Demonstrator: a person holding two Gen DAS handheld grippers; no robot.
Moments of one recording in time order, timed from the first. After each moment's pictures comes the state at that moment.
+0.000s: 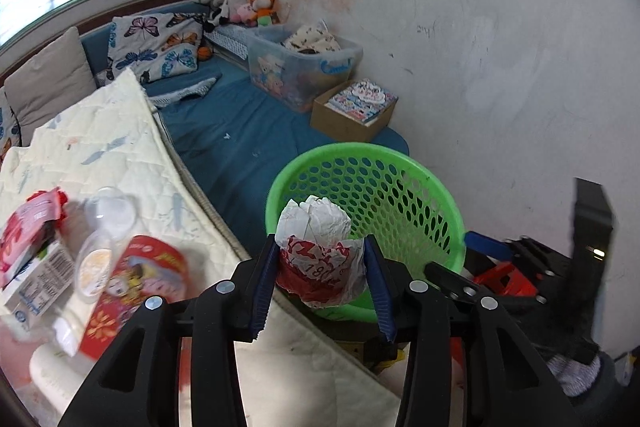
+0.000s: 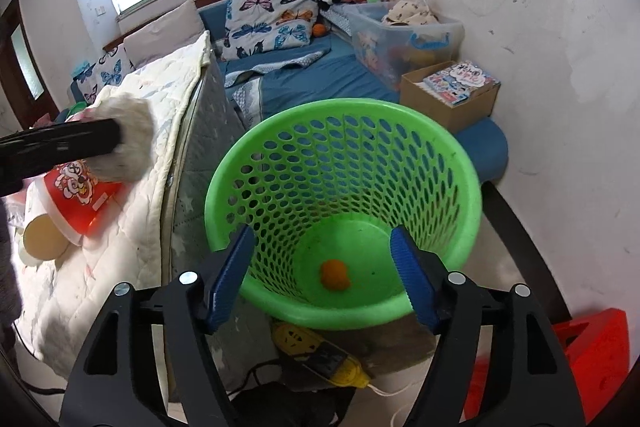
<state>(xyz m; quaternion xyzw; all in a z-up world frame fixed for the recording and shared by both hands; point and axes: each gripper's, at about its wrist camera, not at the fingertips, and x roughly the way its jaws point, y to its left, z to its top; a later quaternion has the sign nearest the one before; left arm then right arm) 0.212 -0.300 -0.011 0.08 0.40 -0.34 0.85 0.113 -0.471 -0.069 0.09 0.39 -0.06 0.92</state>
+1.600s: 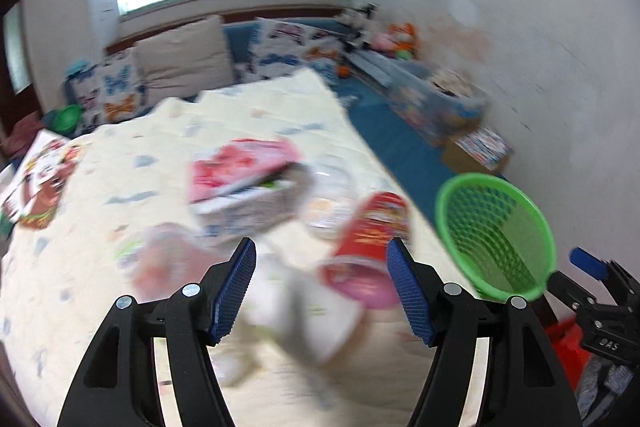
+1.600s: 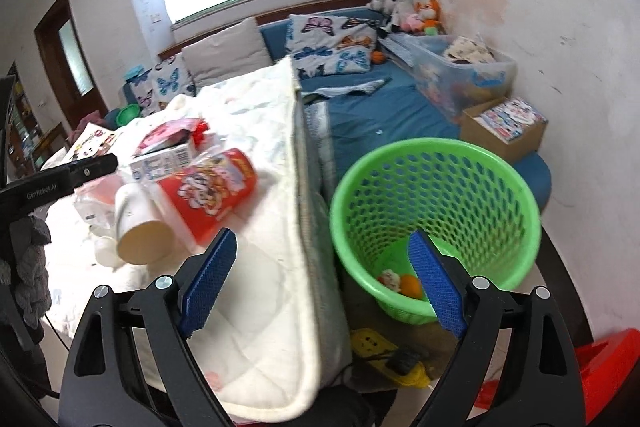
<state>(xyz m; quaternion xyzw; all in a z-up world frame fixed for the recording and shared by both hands) 0.184 -0.120 0.025 0.03 0.36 -0.11 0.93 0.108 -0.383 -0.015 0.08 0.34 0.03 0.94</state>
